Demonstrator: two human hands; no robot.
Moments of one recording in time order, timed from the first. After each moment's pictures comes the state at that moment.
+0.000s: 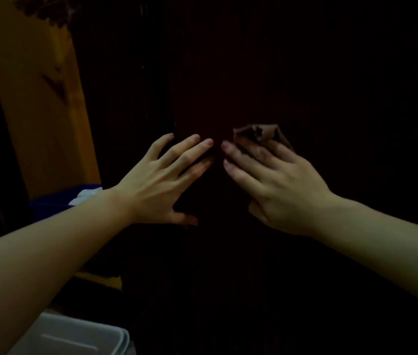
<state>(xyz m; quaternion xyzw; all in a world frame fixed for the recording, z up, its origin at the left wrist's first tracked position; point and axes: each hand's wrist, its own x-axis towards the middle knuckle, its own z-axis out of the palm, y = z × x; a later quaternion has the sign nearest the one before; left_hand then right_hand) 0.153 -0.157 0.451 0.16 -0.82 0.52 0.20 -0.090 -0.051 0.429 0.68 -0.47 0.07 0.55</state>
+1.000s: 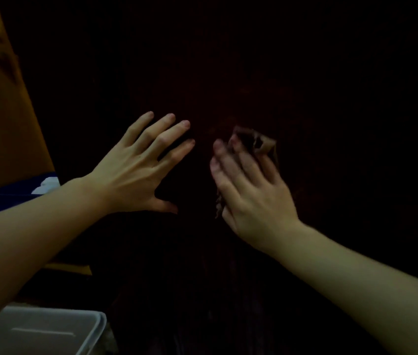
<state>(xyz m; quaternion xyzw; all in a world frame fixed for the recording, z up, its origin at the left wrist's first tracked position) 0.127 -0.148 0.428 0.13 -0.82 0.50 0.23 -0.091 -0.042 0.345 0.62 -0.54 0.20 0.53</state>
